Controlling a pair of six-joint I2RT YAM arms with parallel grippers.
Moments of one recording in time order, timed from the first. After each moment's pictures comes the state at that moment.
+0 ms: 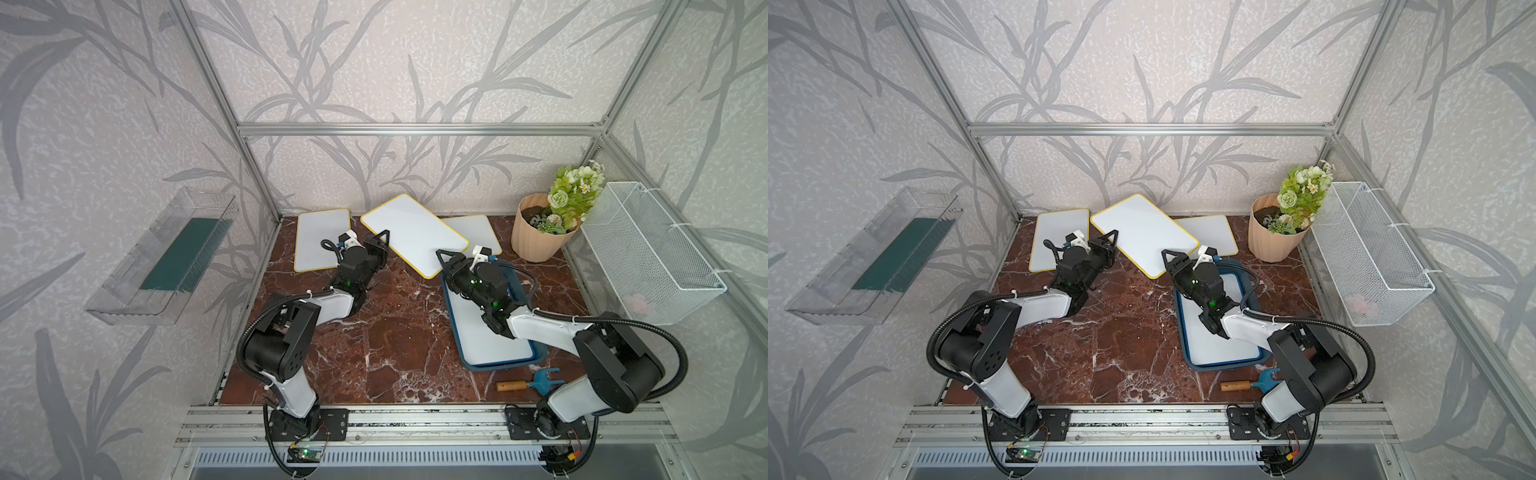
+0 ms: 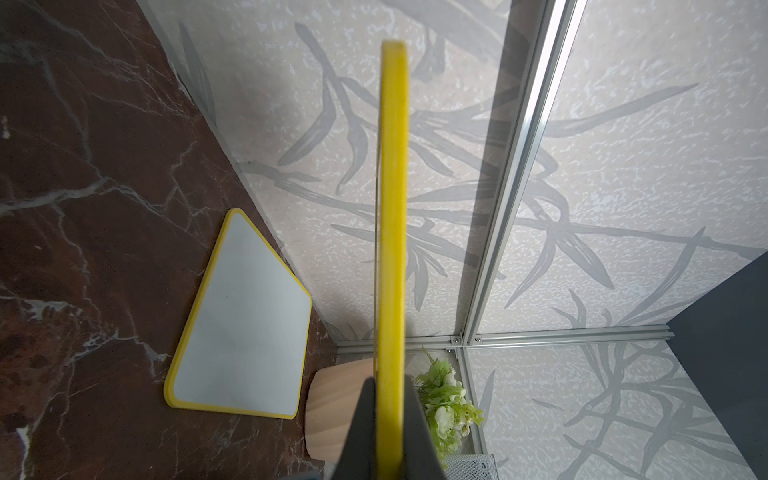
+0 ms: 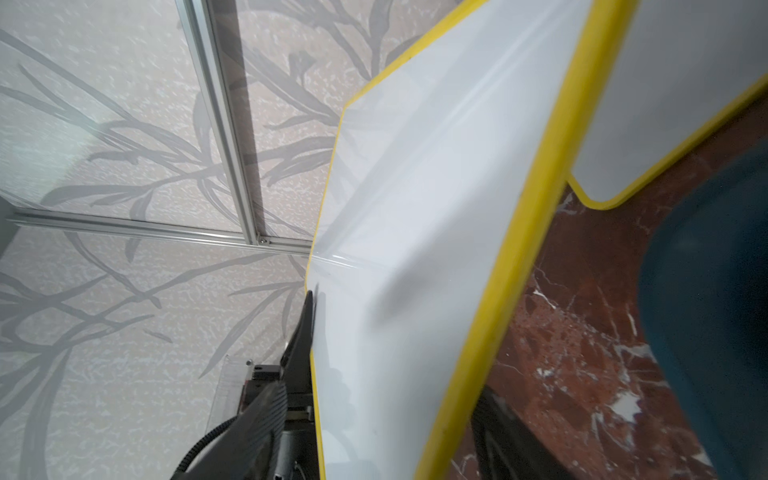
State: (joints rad) left arm -0.37 1.72 0.82 0.89 0.01 -1.46; right arm 0.56 1.52 0.68 0.69 -0.06 1.34
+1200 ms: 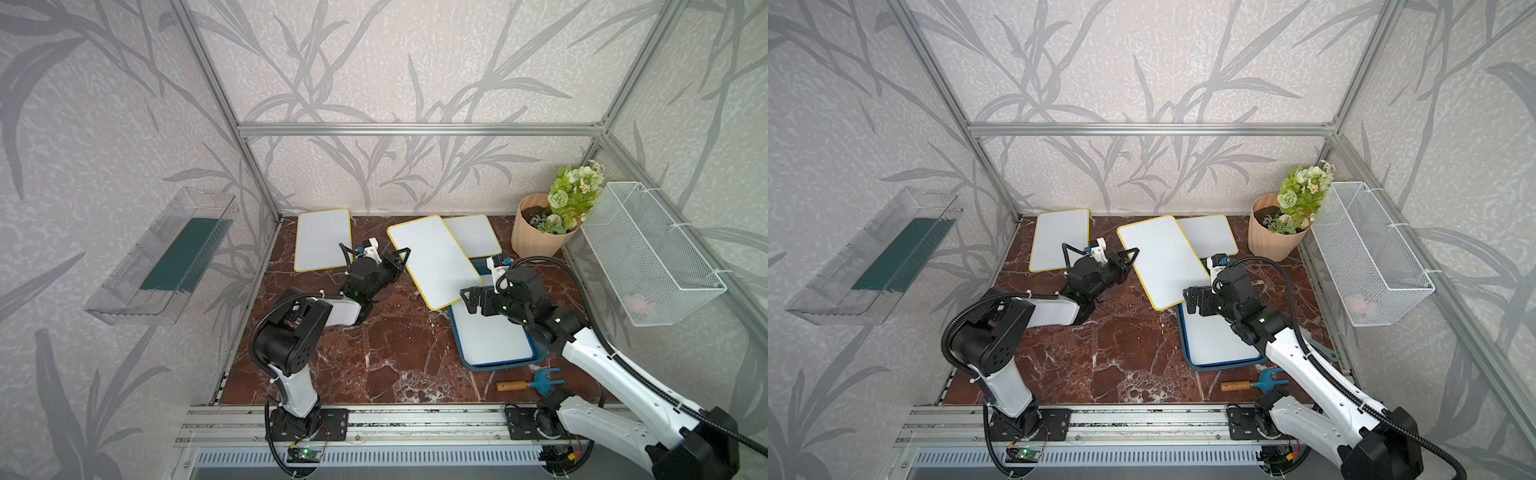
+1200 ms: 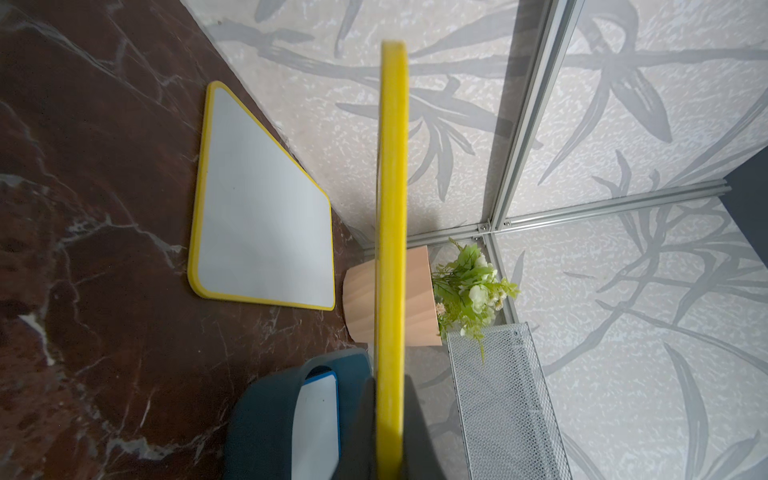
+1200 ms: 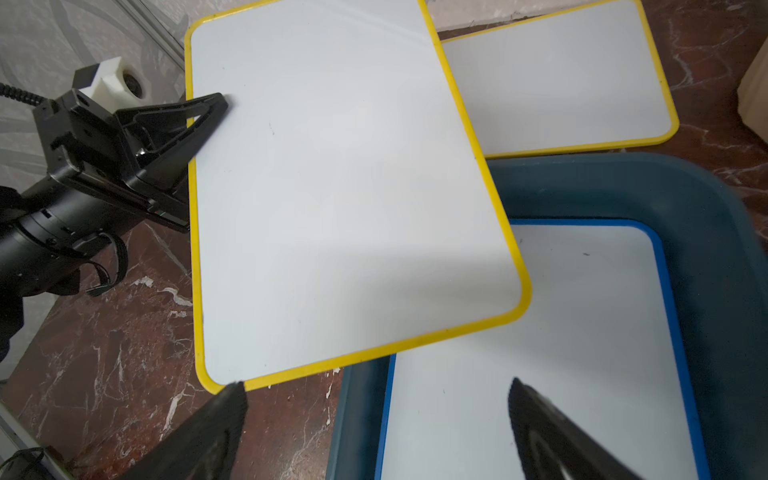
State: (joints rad) left arm -0.48 1.77 0.76 0.97 0.21 -1.32; right arm 0.51 1.00 0.77 -0.41 -0.03 0.39
